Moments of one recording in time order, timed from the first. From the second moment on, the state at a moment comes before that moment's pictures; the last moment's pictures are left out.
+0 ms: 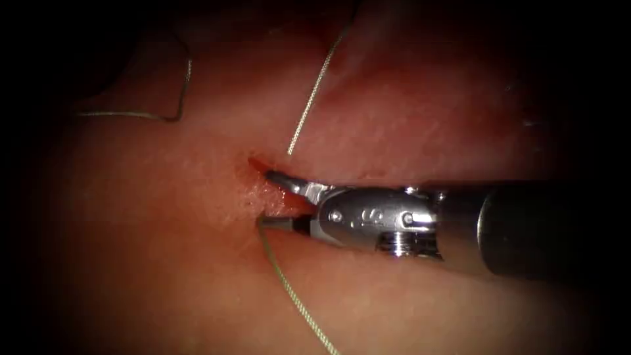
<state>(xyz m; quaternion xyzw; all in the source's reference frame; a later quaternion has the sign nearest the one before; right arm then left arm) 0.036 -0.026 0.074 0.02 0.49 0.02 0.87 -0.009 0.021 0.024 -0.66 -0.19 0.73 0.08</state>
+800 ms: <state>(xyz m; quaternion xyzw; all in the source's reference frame) 0.030 -0.030 0.069 0.07 0.48 -0.05 0.87 -0.009 0.021 0.025 -0.66 -0.19 0.73 0.08</state>
